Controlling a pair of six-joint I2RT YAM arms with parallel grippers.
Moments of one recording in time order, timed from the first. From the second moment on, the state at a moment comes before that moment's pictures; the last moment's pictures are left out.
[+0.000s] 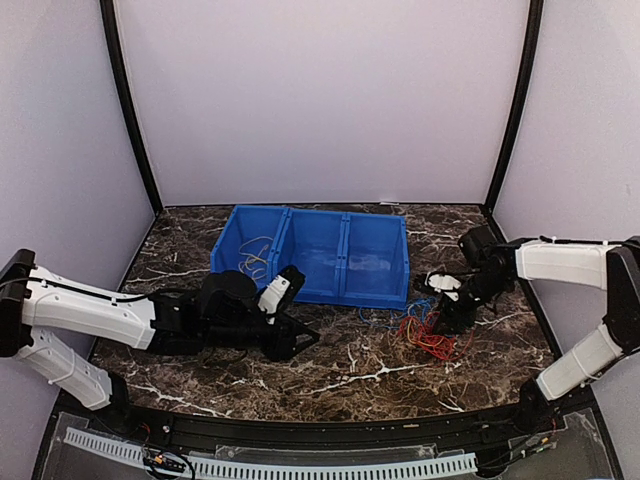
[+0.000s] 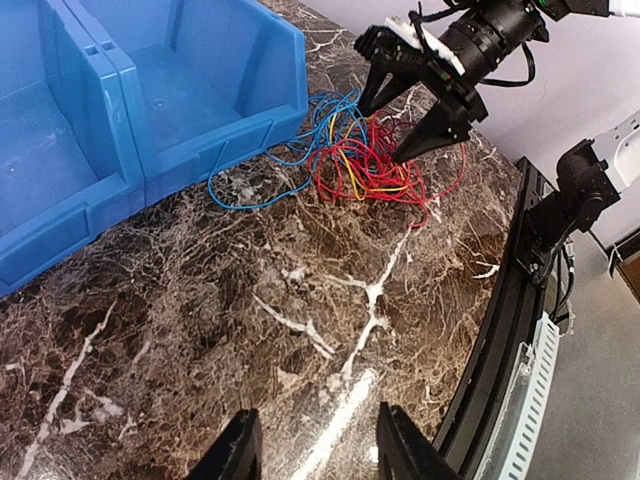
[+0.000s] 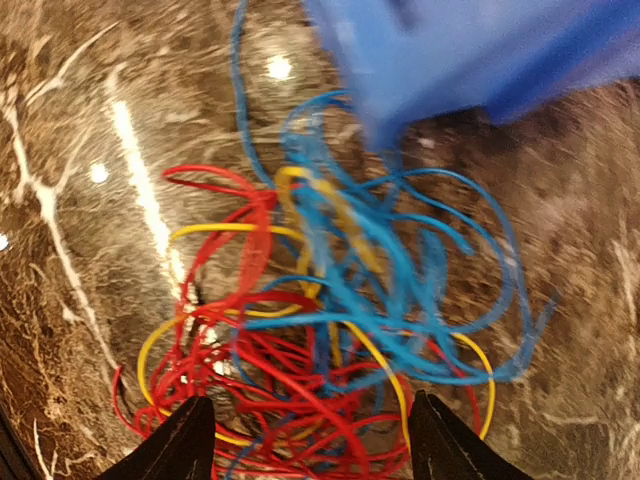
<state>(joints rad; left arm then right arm) -1.11 1.37 0.69 0.14 0.03 -0.43 0.34 1.44 0.81 -0.64 -0.35 -0.76</state>
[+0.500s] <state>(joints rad) -1.12 1.38 0.69 0.23 -0.05 -0.45 0.79 1.32 0.82 -0.80 -0.39 -0.80</state>
